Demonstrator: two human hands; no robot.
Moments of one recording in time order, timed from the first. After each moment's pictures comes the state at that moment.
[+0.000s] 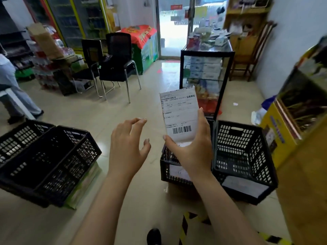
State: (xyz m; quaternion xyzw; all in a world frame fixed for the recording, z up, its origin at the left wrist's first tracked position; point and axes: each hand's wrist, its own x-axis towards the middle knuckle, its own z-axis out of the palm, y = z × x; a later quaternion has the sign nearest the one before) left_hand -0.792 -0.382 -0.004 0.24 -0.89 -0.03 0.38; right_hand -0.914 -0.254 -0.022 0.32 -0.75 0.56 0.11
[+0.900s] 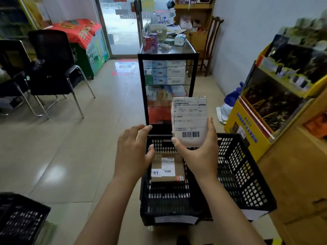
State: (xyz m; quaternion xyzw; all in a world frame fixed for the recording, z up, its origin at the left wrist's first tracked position) left_hand -1.072 -0.548 -0.039 0.10 -0.93 -0.10 0.33; right_hand -1.147 -0.379 -0.047 0.14 -0.79 0.59 0.12
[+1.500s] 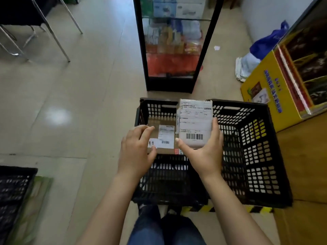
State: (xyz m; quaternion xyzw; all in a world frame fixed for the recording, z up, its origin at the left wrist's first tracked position) left_hand -1.187 -0.566 -0.210 0.18 -0.95 -0.19 0.15; right_hand -1.279 -0.396 -0.209 0.07 -0.86 0.50 -0.06
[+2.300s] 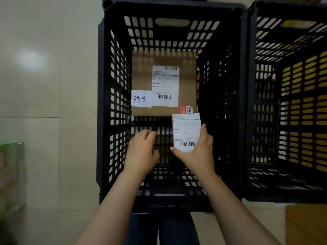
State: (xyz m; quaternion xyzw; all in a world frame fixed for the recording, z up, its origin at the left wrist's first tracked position) left_hand -1.189 -0.553 -0.513 0.21 -0.93 -0.26 -0.17; right_hand -1.260 -0.389 -0.520 -0.03 -0.91 0.27 -0.31
